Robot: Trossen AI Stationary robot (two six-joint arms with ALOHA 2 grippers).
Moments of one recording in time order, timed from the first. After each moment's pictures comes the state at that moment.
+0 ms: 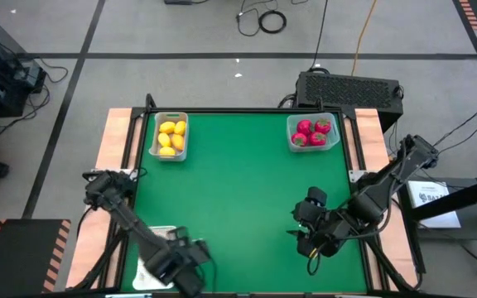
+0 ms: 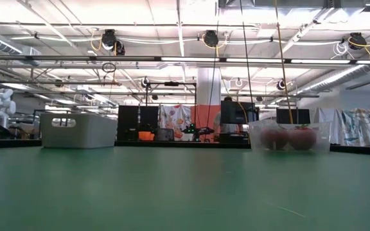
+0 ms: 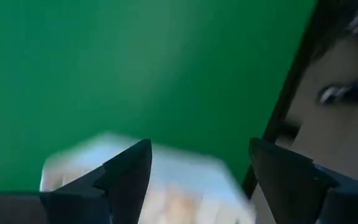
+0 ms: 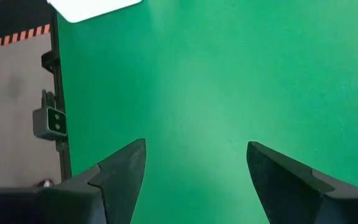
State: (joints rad) left arm -0.76 1.99 1.90 -1.40 -0.08 -1.06; right arm 0.69 1.46 1.41 -1.01 0.47 0.92
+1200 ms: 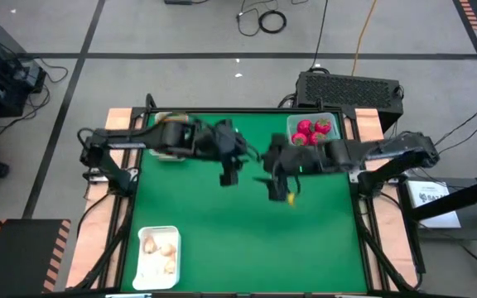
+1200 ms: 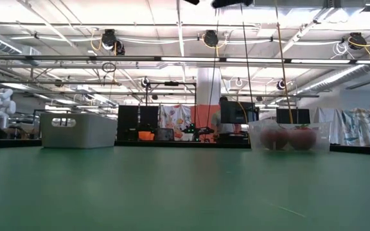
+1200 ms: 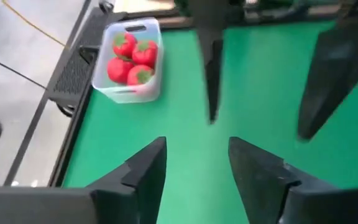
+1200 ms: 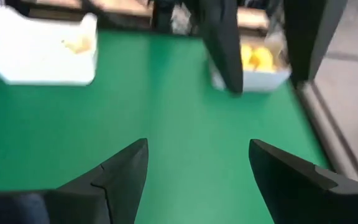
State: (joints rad) left arm -0.05 1.71 1.90 -0.93 -0.22 0.04; right arm 0.15 1.42 1.41 -0.61 0.27 0.02
